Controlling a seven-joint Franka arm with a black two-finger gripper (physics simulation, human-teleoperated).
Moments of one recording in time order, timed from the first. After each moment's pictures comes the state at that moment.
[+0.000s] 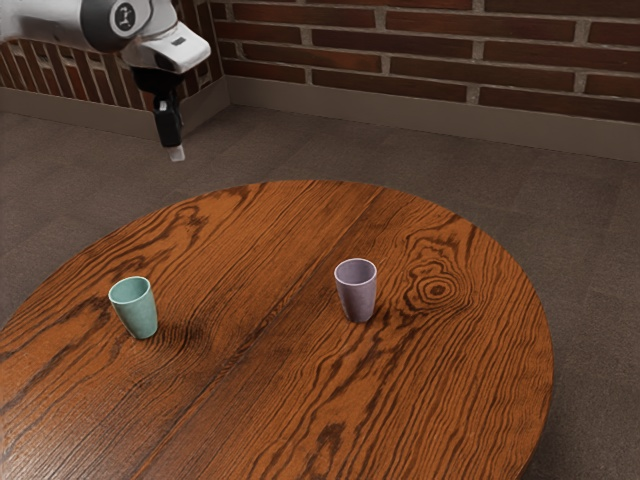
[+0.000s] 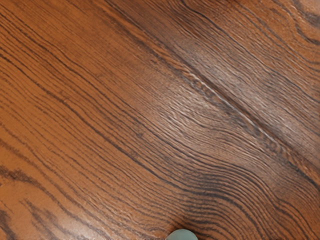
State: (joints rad) arm -0.07 0.13 0.14 -1.46 0.09 1.69 0.94
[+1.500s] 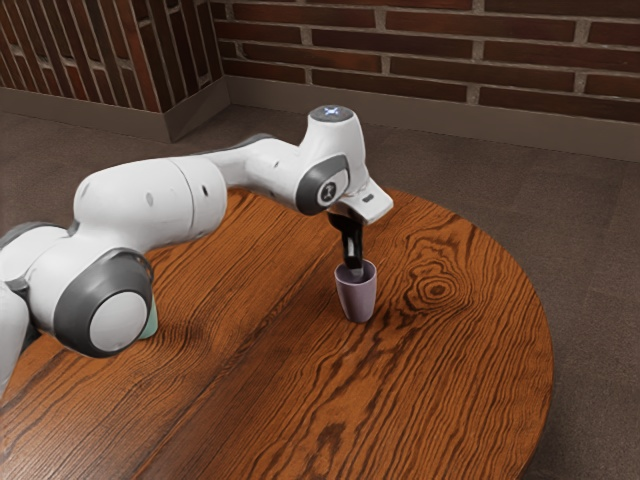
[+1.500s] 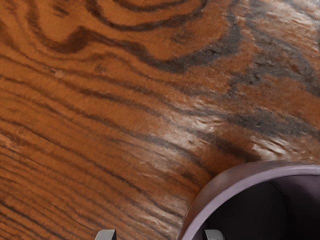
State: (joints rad) arm -0.21 0.85 0.02 -1.09 0.01 2.07 0.92
